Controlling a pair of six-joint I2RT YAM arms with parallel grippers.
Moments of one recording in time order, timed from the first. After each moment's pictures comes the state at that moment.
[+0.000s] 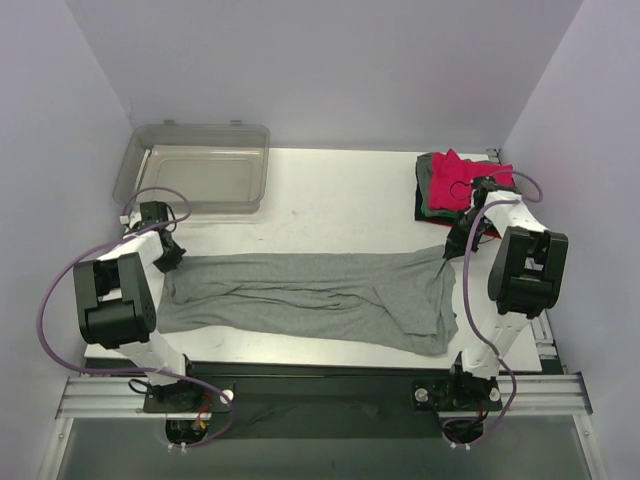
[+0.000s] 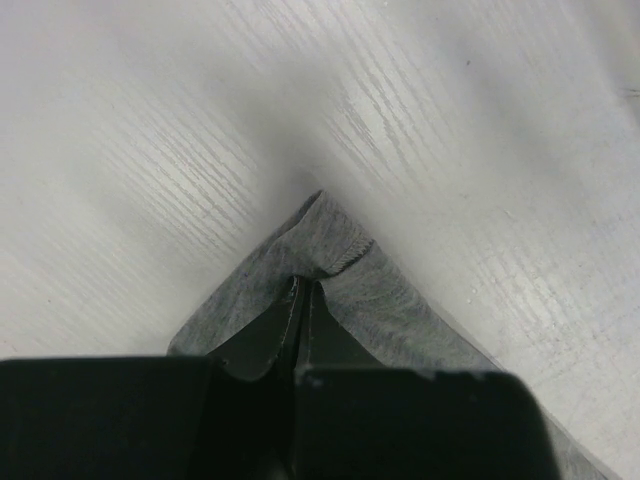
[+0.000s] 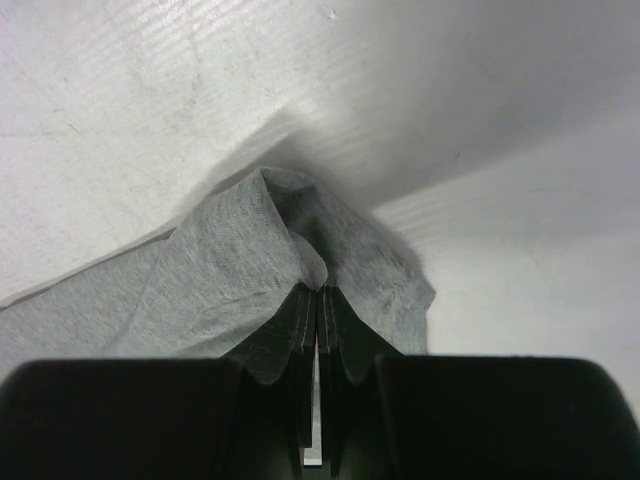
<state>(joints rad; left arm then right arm) 0.19 1.67 0.95 -0.37 -0.27 -0.59 -0.17 1.89 1.34 -0.88 -0.09 0.34</state>
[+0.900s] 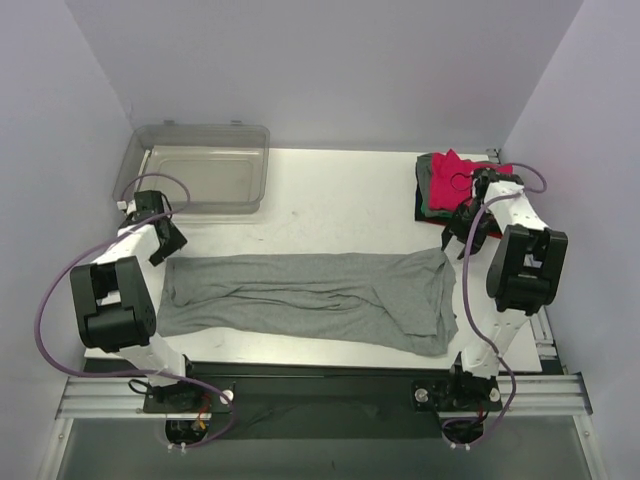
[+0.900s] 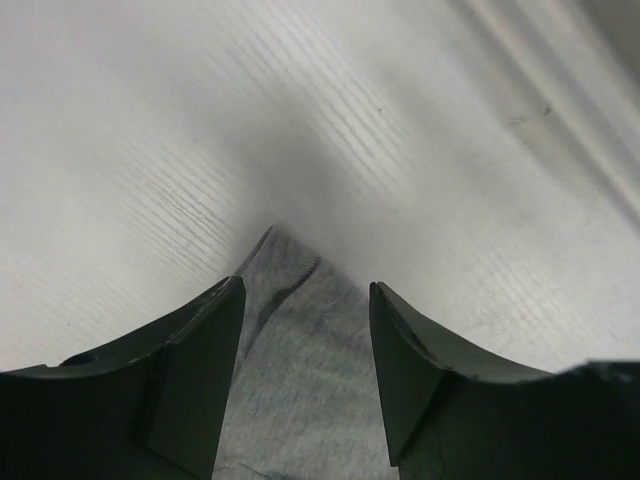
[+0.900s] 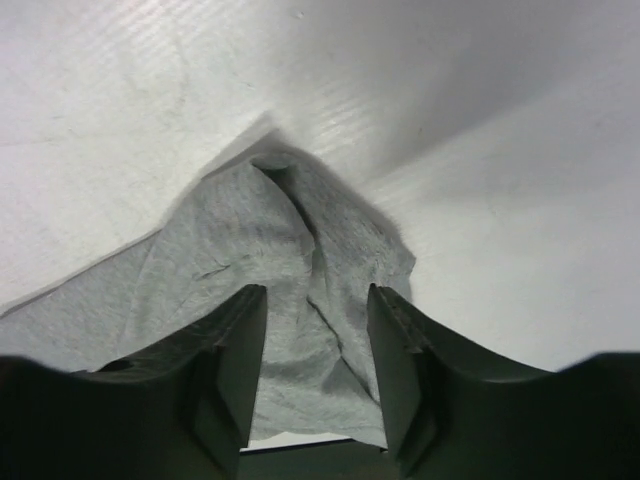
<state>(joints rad) 0.19 1.66 1.02 -0.41 -0.25 -0.52 -0.16 1.92 1.46 -1.03 -0.02 0.39</state>
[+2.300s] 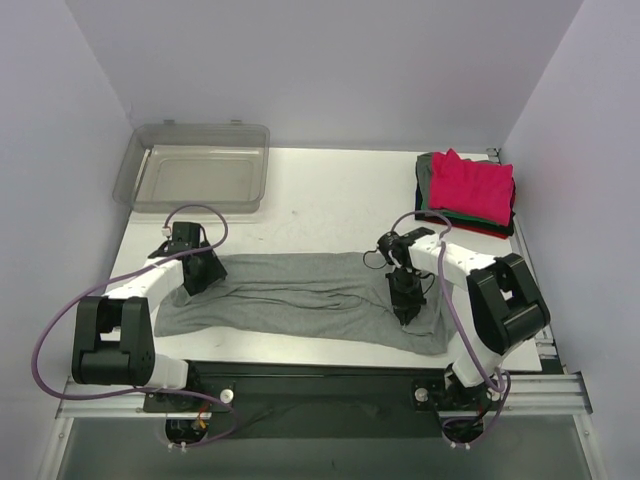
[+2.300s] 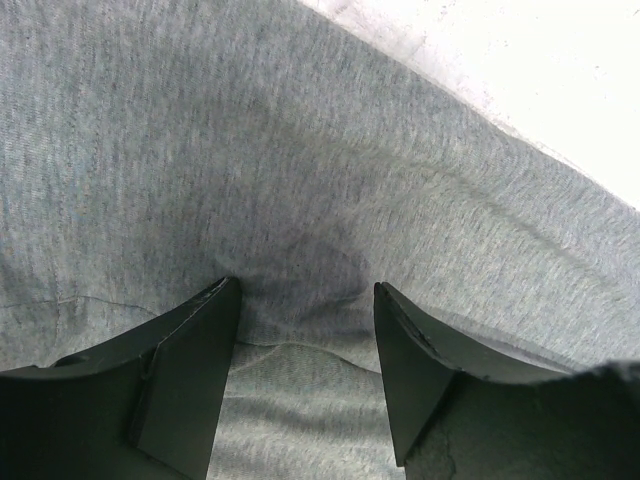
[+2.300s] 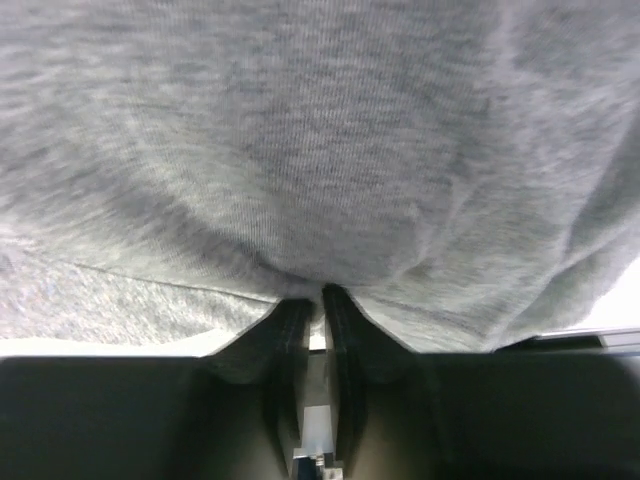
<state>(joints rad) -0.05 1.41 0.71 -0.40 -0.07 -0.61 0.48 1.64 0.92 -0.98 0.04 0.46</state>
